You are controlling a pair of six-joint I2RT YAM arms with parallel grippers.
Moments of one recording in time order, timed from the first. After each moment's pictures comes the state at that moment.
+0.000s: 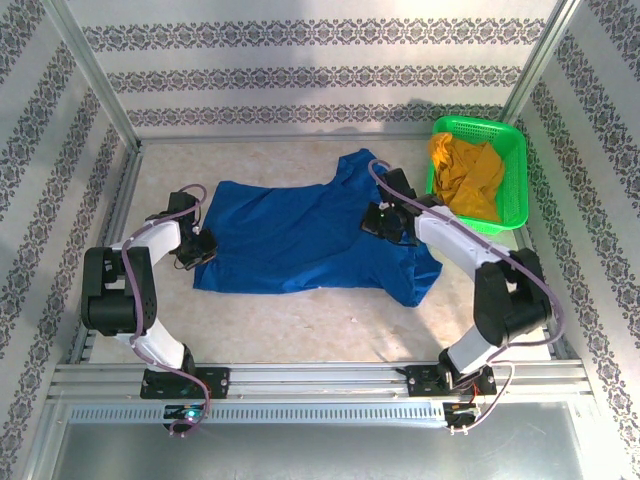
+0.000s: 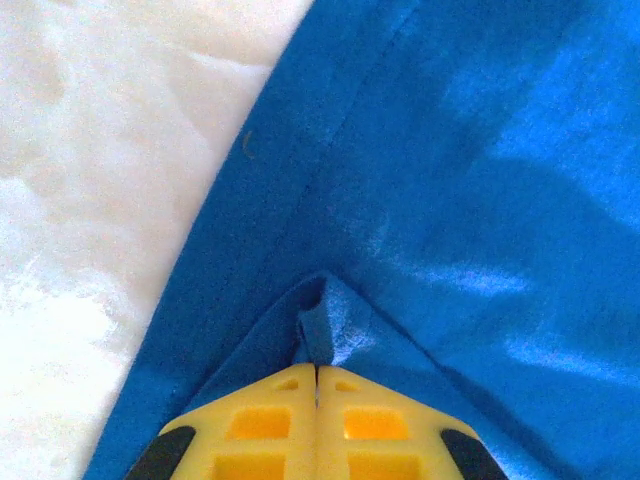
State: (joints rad) left arm 0.08 1.64 0.93 -0.59 0.13 -0.55; right arm 0.38 1.58 1.14 -0.57 -0.13 0.74
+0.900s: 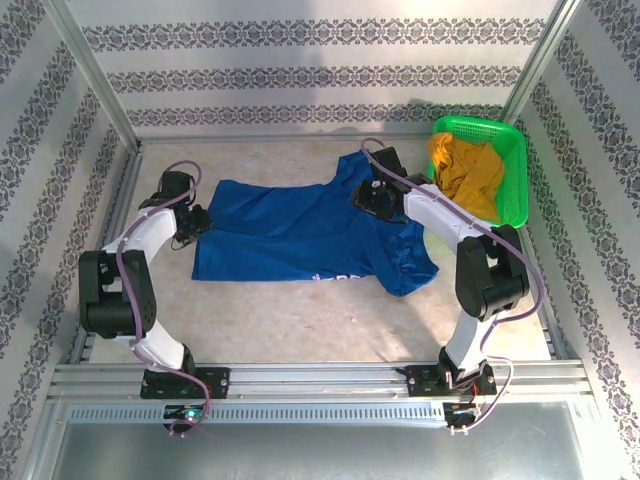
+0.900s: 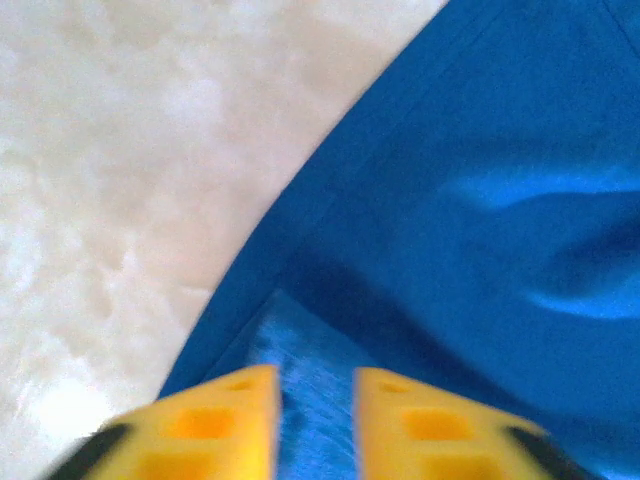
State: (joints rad) left arm 0.08 1.65 1.10 -0.57 0.03 -0.54; right arm 0.36 1.78 1.37 -0.57 -0.10 0.73
